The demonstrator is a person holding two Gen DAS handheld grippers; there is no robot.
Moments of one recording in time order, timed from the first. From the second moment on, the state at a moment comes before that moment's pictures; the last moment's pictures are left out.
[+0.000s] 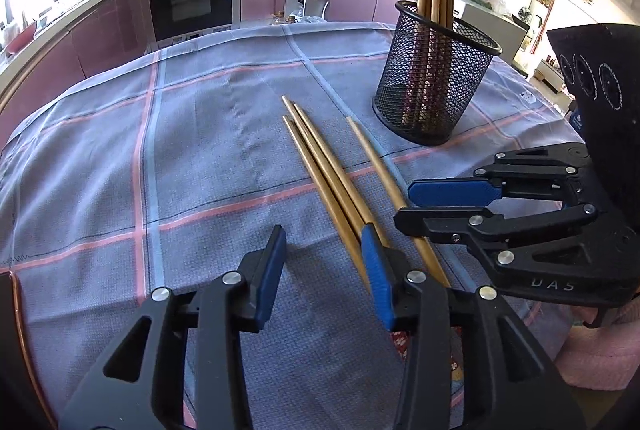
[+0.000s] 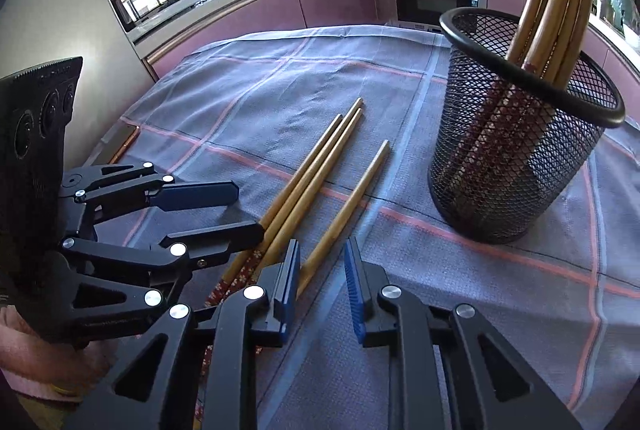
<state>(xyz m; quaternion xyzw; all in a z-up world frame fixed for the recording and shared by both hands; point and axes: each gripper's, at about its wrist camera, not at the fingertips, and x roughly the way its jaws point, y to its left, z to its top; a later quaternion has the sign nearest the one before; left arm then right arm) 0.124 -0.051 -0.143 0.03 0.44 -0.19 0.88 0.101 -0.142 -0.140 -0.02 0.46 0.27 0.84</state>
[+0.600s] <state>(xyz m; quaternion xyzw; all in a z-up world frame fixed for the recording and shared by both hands) 0.140 -0.049 -0.146 0.00 0.45 -0.16 0.88 0.110 -0.143 -0.141 0.00 0.46 0.26 0.85</state>
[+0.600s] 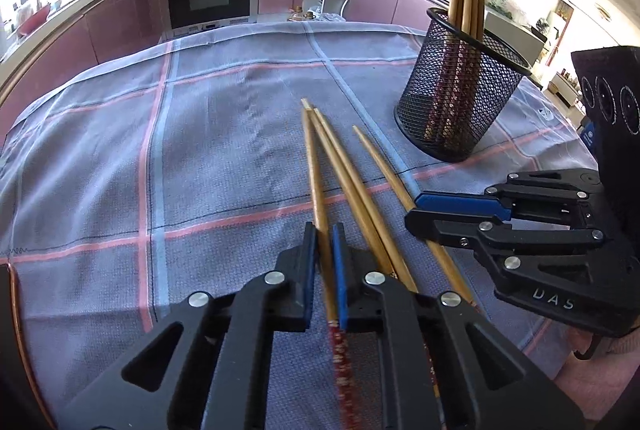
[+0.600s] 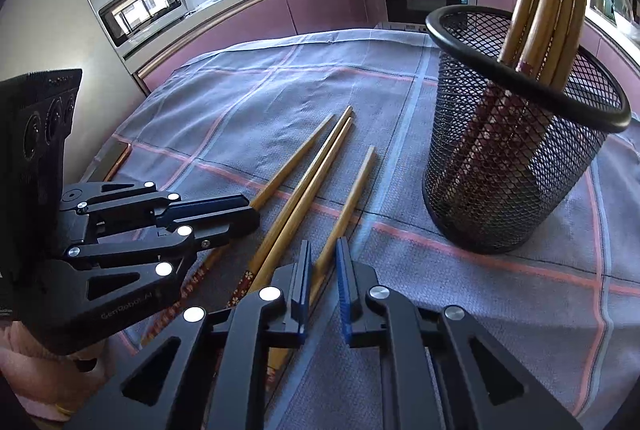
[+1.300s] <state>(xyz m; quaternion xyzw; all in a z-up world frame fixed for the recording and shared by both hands) 0.118 -0.052 -0.147 0.02 0.45 -0.19 0.87 0.101 -0.144 -0.140 -0.04 0.44 0.25 0.86</state>
